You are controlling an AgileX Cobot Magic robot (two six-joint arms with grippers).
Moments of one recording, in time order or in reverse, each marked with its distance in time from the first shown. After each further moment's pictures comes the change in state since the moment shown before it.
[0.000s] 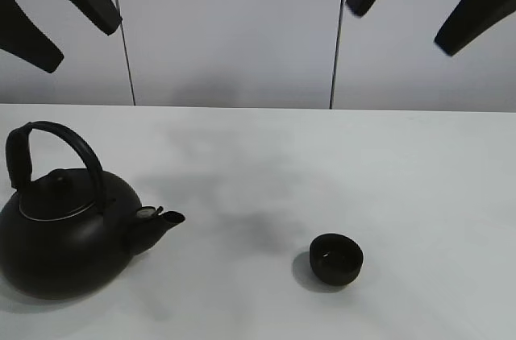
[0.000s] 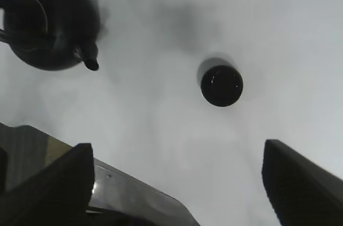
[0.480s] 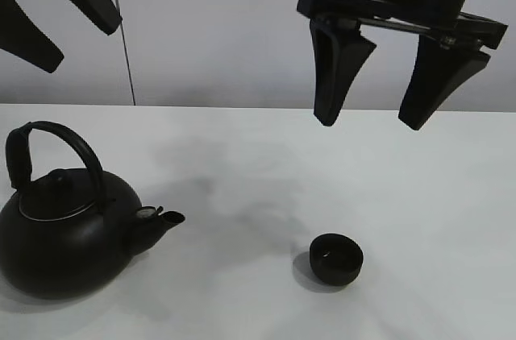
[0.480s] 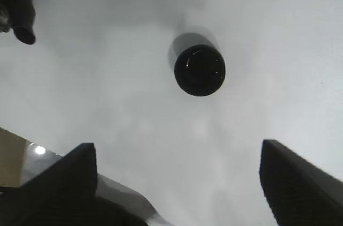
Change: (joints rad) left arm 0.000 0.000 0.000 0.000 -0.001 0.000; right arm 0.150 0.175 0.000 -0.163 -0.002 0.033
